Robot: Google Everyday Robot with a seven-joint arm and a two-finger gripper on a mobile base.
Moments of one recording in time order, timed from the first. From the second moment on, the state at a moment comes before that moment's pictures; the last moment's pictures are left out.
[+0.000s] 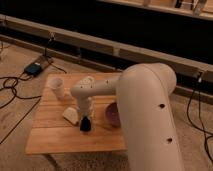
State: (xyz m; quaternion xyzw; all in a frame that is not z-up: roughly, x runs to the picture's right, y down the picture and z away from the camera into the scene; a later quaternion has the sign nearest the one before) arm -0.115 0.188 0.837 -0.32 0.25 0.64 0.66
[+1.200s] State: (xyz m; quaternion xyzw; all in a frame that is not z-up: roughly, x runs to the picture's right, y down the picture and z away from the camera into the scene) arm -0.192 0.146 0.823 -0.32 0.18 0.56 0.74
